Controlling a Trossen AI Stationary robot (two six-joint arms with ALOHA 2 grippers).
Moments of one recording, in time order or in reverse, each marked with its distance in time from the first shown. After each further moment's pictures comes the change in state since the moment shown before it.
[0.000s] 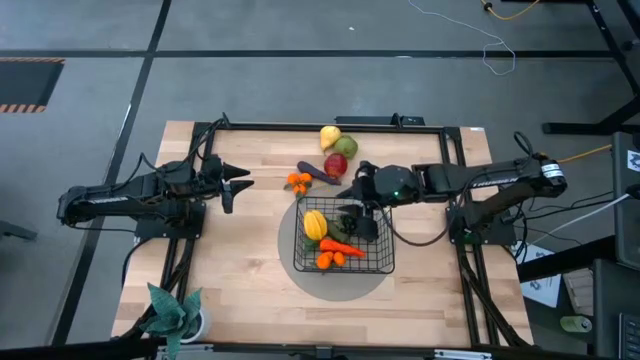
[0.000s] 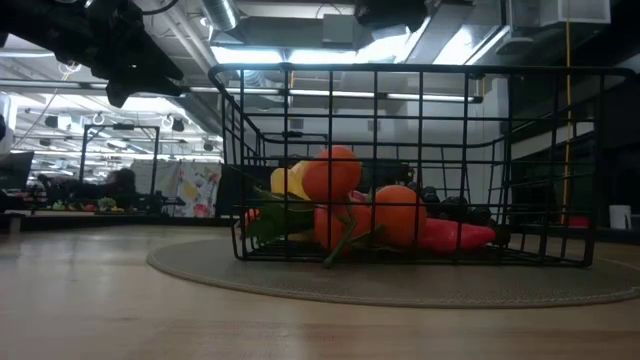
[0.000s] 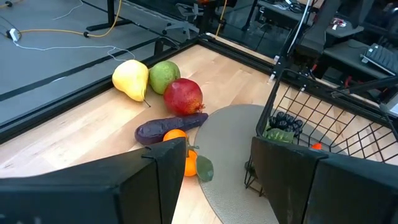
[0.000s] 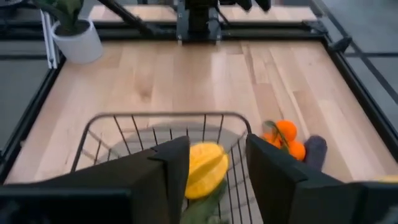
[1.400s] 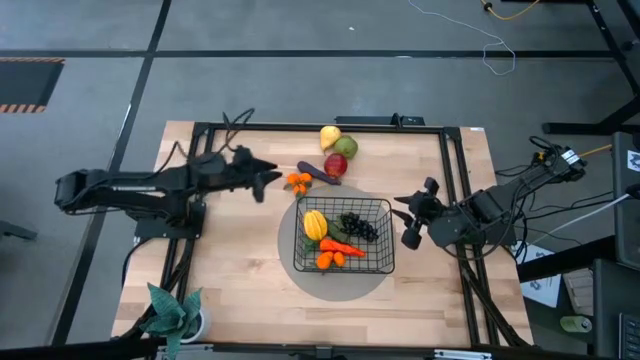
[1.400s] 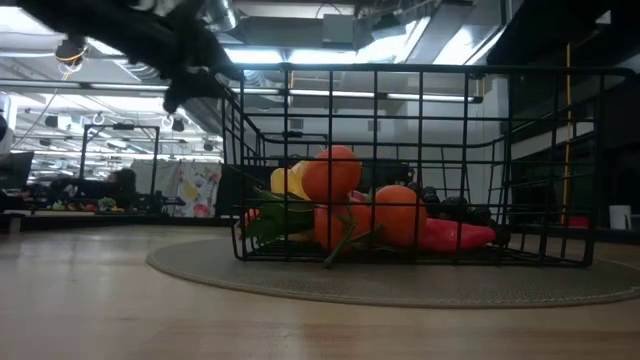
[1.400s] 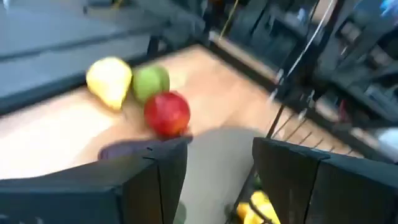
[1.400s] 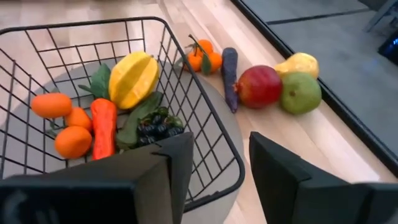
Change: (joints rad) left arm 0.061 0.529 0.124 0.369 0.060 -0.156; right arm 0.404 -0.414 -0.442 -0.232 0.682 0.476
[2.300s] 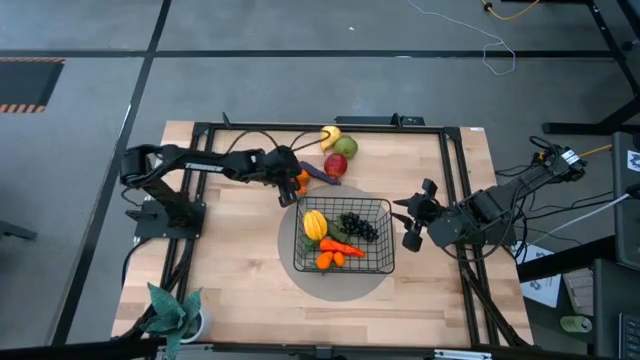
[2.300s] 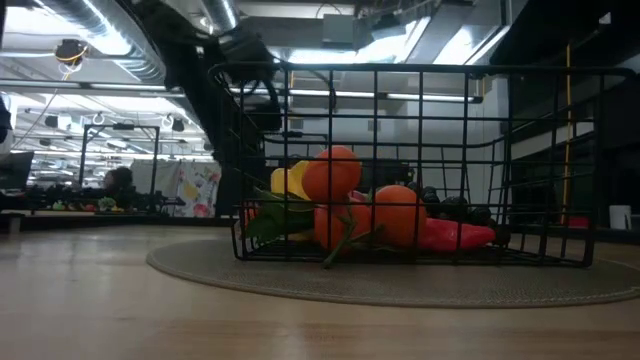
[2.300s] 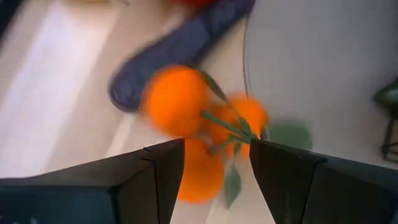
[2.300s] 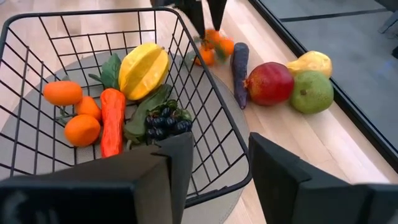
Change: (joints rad) left arm 0.121 0.707 0.347 -0.313 0.080 0.493; right arm 0.000 0.003 0.000 -0.002 -0.047 -0.025
